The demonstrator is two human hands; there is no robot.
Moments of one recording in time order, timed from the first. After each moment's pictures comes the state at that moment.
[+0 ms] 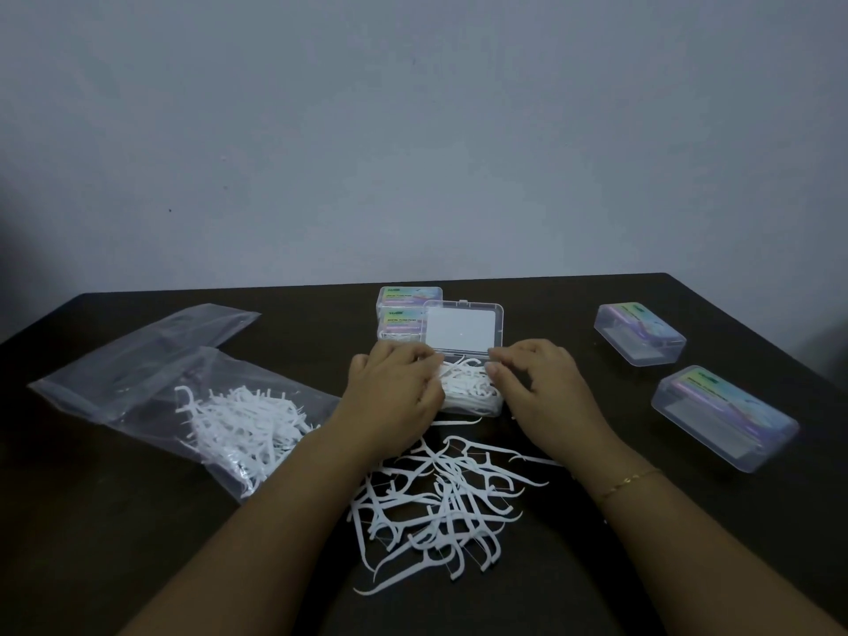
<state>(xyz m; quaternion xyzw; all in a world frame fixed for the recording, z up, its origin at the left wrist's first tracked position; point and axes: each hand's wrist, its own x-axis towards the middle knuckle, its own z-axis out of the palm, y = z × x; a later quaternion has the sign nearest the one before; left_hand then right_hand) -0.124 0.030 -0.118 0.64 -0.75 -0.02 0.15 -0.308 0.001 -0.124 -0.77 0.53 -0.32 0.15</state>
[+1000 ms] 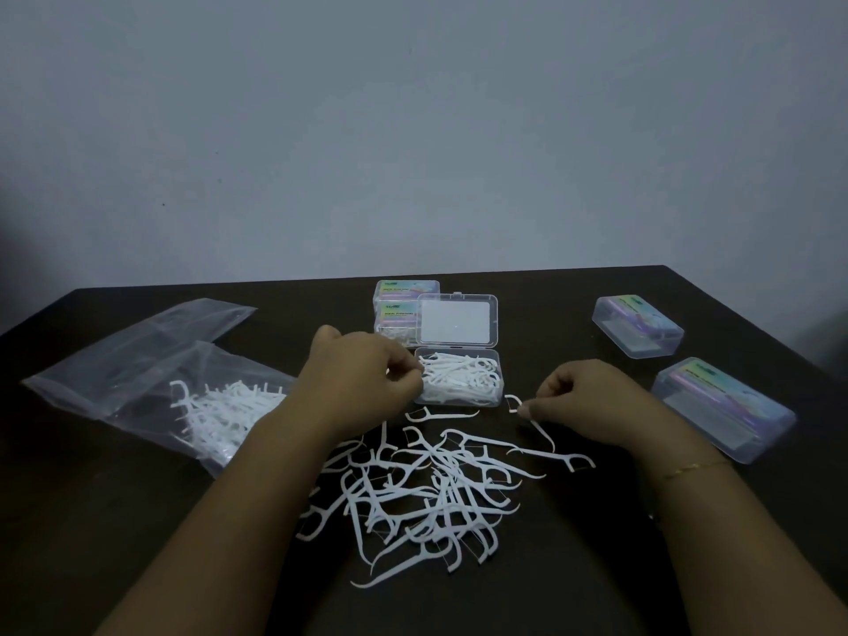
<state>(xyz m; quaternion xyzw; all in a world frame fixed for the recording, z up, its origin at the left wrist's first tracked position) -0.108 0.043 -0.091 0.66 -0.73 -0.01 0.18 -0.339 0.006 -0.096 -0.70 0.63 -0.12 0.31</state>
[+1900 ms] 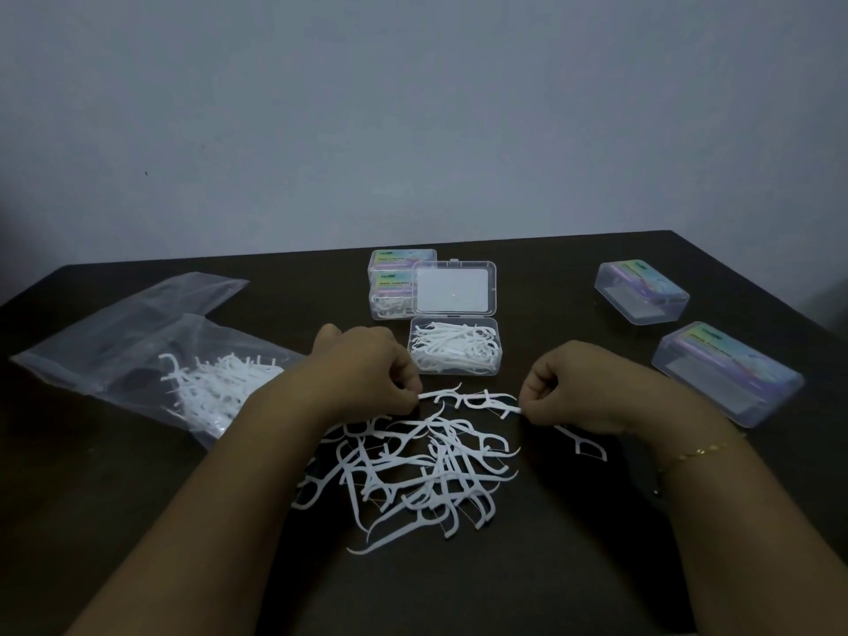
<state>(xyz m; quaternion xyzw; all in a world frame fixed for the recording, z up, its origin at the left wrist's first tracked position) -0.109 0.042 -0.098 0.64 -0.77 -0.08 0.04 -0.336 0.022 -0.089 -0.76 0.56 -0.03 0.33</state>
